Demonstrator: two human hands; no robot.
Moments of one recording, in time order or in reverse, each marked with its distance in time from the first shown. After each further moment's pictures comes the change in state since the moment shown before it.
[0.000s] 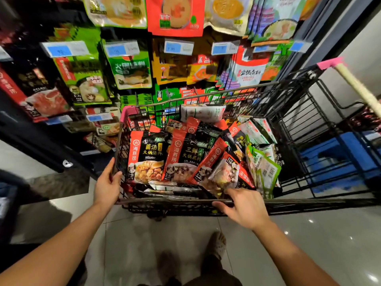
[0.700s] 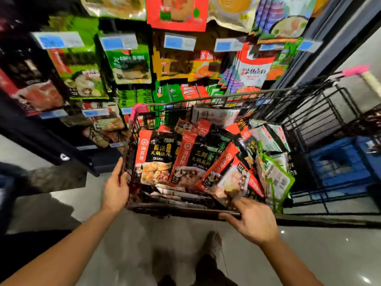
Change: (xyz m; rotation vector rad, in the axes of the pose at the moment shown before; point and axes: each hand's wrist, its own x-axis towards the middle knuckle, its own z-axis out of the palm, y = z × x) left_hand -0.017 0.017 0.036 0.041 0.008 -0.013; right_hand -0.019 0.027 0.010 -0.028 -0.042 0.003
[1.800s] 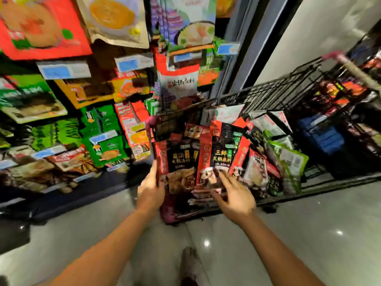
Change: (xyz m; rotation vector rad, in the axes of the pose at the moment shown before) left_hand -0.004 0.177 0.254 0.157 -0.355 0.294; right_hand 0.058 0.172 0.014 0.288 -0.189 0.452
